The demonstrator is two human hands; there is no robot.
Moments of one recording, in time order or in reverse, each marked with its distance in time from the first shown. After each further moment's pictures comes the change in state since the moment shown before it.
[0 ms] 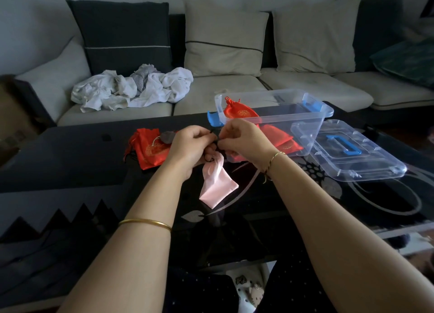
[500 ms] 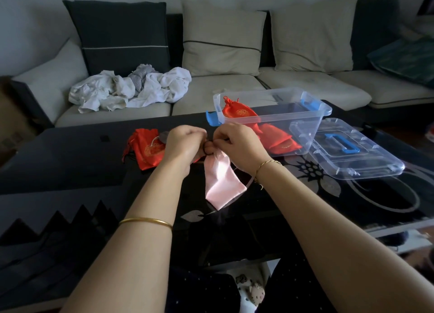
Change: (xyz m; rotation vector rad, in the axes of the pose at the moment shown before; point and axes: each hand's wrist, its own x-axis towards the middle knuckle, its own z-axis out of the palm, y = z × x) left_hand 0.006 0.003 -0.001 -0.060 0.133 -0.082; right_hand -0.001 0.001 0.011 -0.493 0.093 -0.295
